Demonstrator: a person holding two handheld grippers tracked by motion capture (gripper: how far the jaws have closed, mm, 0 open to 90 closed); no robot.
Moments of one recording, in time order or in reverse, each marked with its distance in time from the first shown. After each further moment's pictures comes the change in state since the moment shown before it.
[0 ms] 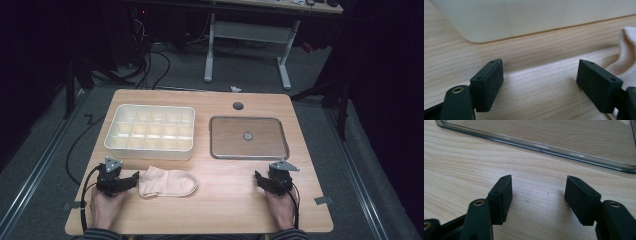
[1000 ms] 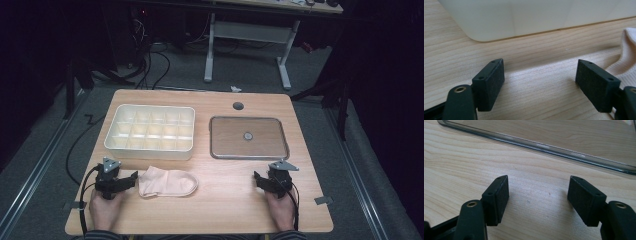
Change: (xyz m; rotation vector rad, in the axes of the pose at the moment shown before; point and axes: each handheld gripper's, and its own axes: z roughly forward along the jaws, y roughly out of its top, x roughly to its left) left arm 0.004 -0.001 -0.001 -0.006 0.001 -0.015; right arm 0.001 0.000 0.001 0.008 0.009 -0.006
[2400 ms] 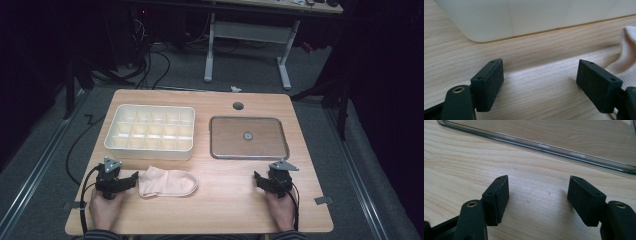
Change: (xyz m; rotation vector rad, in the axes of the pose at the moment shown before) left arm -0.001 0.000 0.001 0.005 -0.001 0.013; right arm 0.000 0.000 0.000 0.000 -0.001 0.001
